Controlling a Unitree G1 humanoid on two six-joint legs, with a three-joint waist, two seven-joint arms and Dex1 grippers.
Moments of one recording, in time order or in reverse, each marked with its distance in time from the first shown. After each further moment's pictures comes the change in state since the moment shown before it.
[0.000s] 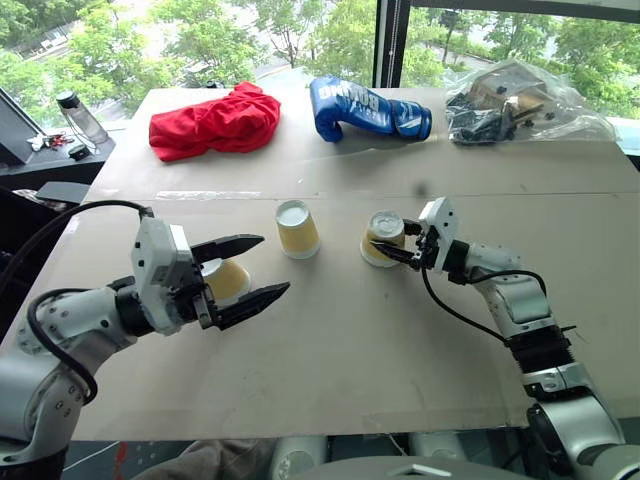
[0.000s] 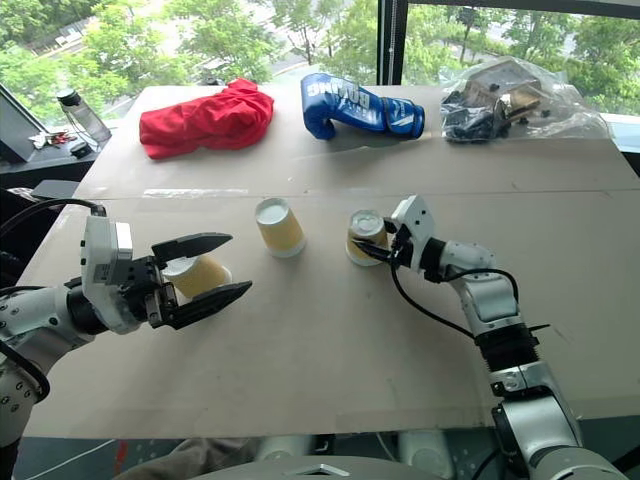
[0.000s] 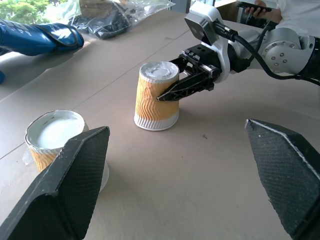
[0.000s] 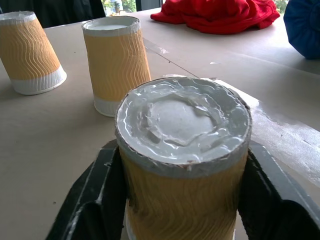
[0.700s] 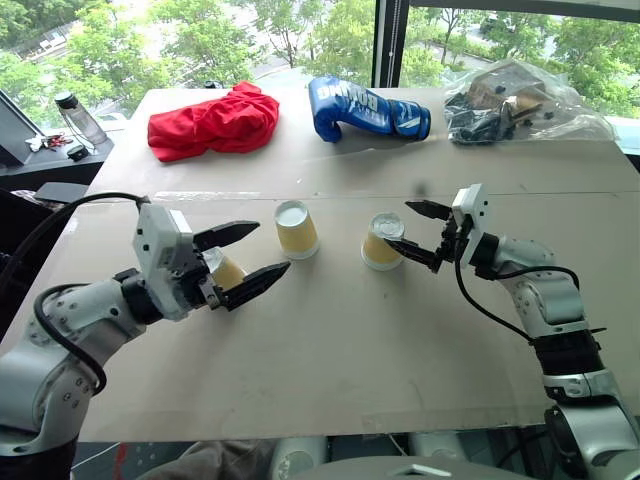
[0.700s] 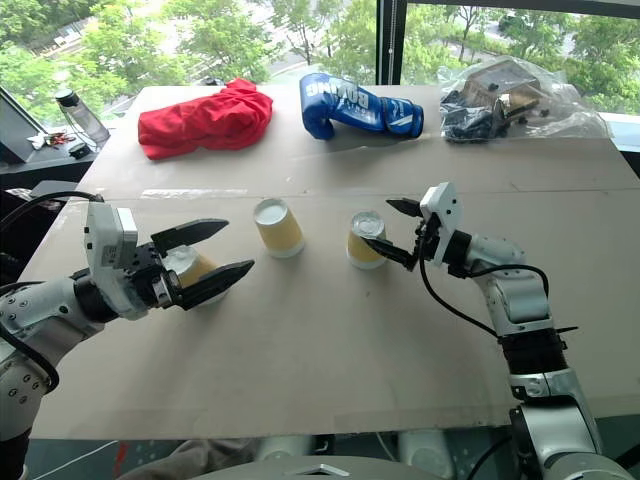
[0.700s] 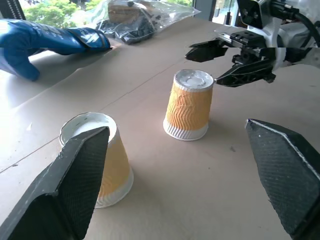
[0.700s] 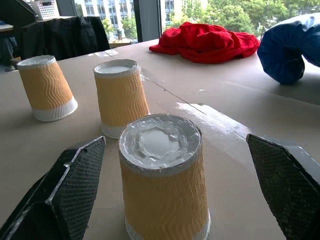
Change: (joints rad) left arm -0.080 -0.047 -0.052 0.024 0.032 0.051 0.168; right arm 0.094 -0.094 -0.143 -0.171 0.177 0.068 0.082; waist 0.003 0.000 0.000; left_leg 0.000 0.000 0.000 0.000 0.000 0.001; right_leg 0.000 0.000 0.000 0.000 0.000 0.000
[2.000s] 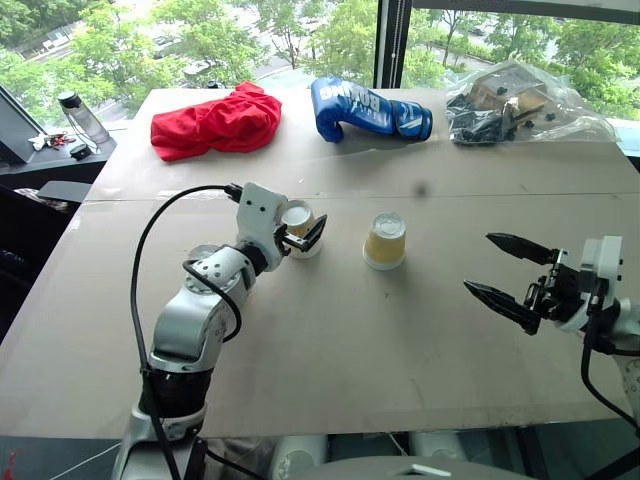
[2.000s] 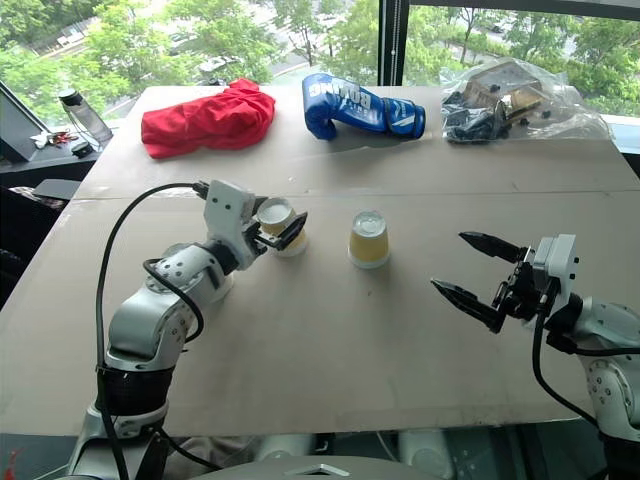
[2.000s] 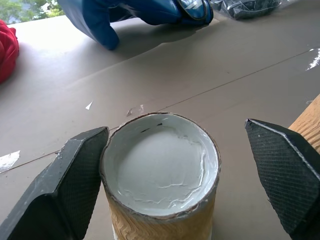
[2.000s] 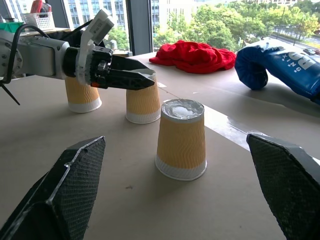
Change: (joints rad) left arm -0.353 -0.385 -0.374 0.235 0.487 0.063 0.451; right arm 0.467 -0.198 -0.305 -0.395 0.235 -0.014 0.067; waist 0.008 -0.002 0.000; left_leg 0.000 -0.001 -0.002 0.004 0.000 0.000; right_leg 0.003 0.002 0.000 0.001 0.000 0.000
